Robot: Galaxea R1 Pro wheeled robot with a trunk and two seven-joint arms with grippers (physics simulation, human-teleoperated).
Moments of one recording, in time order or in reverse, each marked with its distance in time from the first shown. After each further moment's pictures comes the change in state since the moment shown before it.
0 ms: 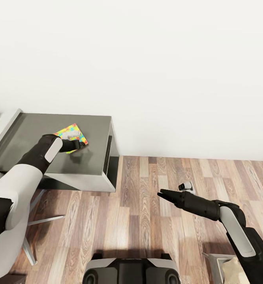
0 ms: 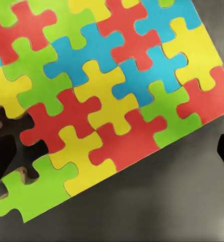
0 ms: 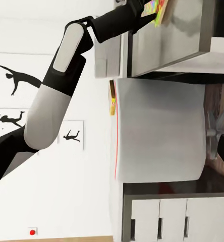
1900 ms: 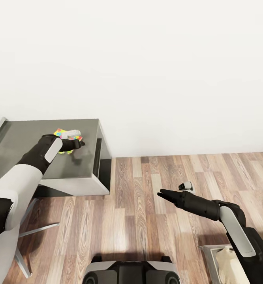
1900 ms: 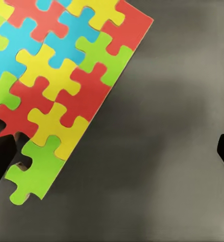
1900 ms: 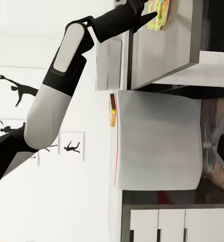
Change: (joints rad) left arm 0.001 0.001 0.000 0.002 0.002 -0.025 -0.003; right arm 0.000 0.000 0.000 -0.003 0.001 0.000 0.000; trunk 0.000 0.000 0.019
